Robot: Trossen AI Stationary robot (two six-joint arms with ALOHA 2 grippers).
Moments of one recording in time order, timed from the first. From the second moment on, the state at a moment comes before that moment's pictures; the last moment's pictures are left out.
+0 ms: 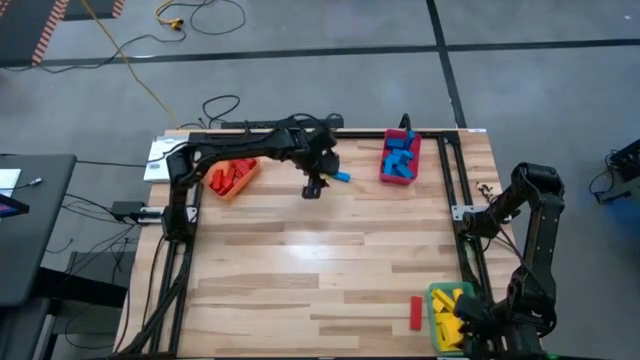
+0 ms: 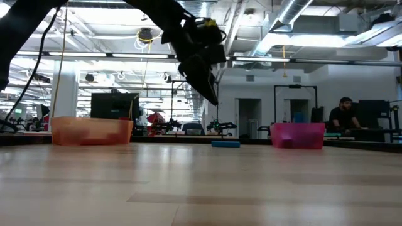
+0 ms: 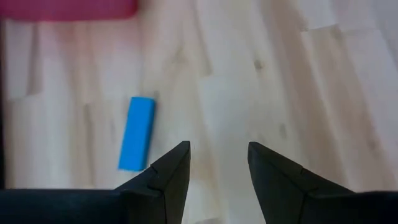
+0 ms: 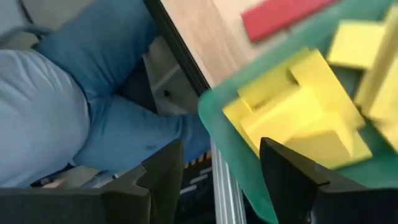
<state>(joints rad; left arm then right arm) 0.35 1.98 1.67 -0.71 0.19 0.55 1.35 1.43 1.08 -0.76 0.26 1.92</state>
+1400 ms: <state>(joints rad) 0.62 2.16 1.69 -0.52 0.50 0.55 0.83 1.43 1.09 -0.72 0.43 1.12</state>
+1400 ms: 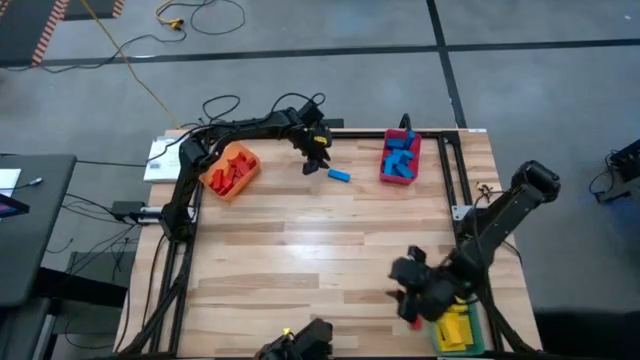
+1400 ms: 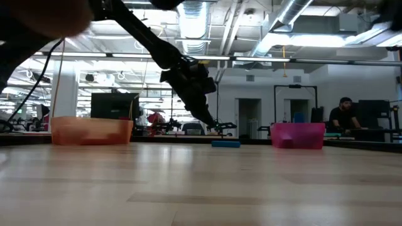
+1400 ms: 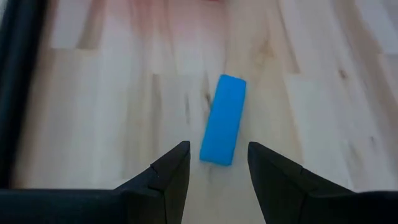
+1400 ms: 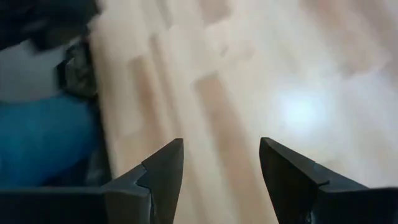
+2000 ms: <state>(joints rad) 0.62 2.19 1.69 -0.64 0.60 0.56 0.25 1.43 1.01 -0.66 0.54 0.63</state>
